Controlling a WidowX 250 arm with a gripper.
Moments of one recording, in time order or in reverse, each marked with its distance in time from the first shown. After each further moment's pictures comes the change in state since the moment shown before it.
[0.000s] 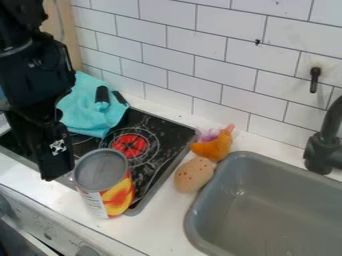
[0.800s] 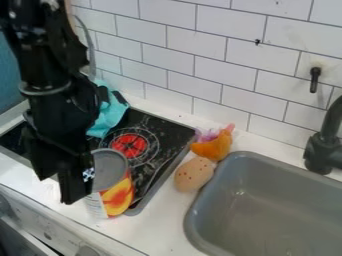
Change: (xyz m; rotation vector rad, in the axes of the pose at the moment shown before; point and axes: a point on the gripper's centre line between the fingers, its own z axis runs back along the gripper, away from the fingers) arm 0.005 0.001 -0.039 0.054 0.141 0.117
